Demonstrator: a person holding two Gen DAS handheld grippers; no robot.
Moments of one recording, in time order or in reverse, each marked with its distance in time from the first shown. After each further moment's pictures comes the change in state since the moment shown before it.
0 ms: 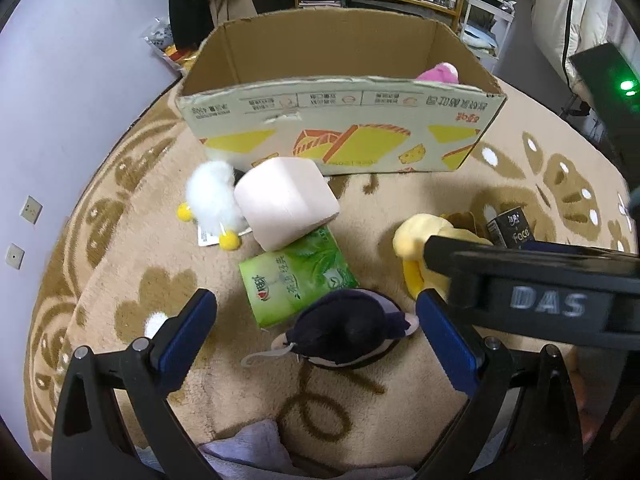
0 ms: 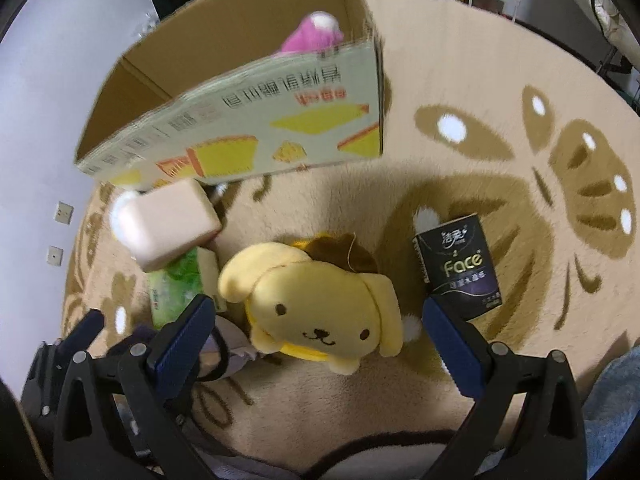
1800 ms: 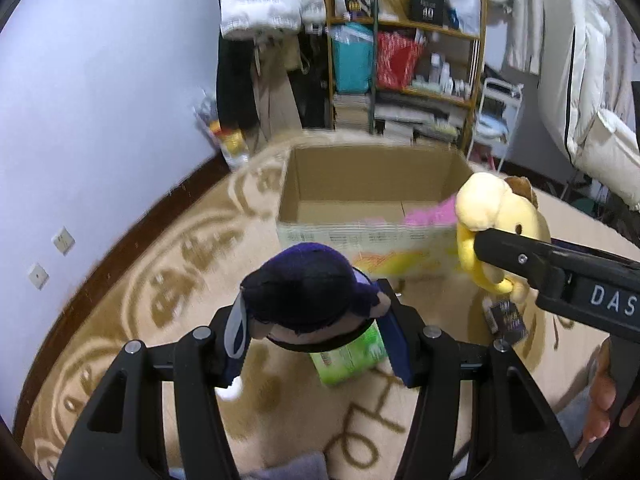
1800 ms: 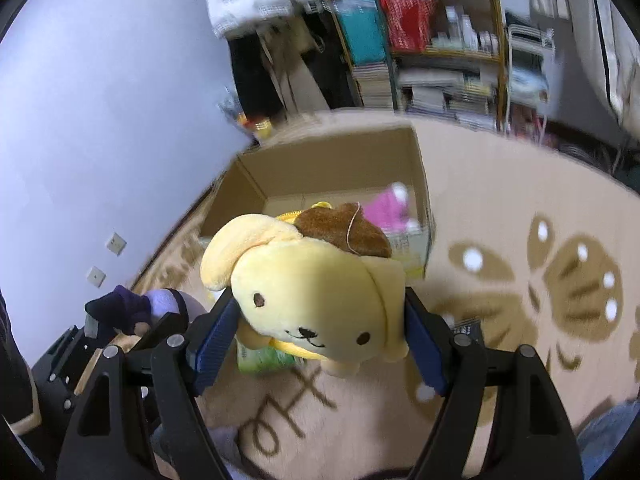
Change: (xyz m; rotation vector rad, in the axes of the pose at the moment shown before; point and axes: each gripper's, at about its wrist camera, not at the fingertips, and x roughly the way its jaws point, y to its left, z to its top) left arm -0.092 0.044 0.017 -0.064 -0.349 0.073; right arm -0.111 0.031 -0.002 -0.155 -0.411 0.161
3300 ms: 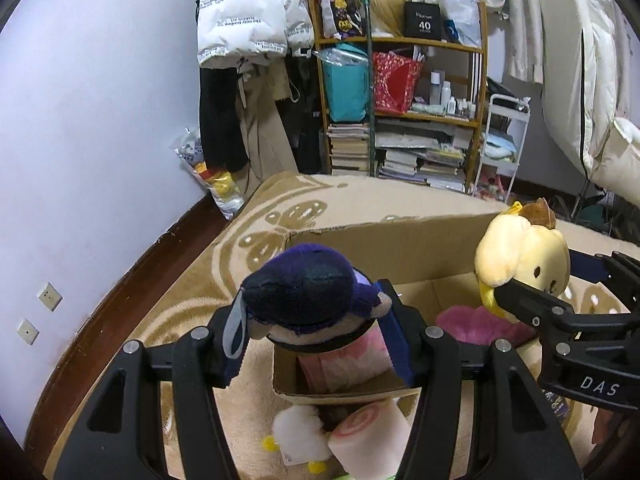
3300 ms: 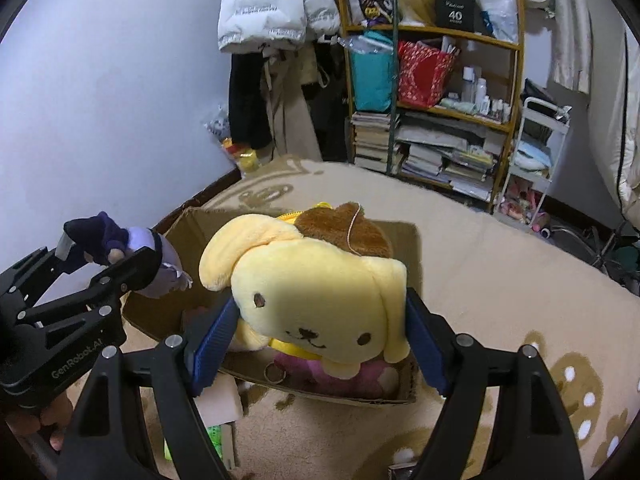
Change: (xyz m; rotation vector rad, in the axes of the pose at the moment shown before) left arm 0.105 0.005 0.081 0.068 -0.078 -0.009; right arm 0.075 -0.012 0.069 -0.177 -0.103 -0.108
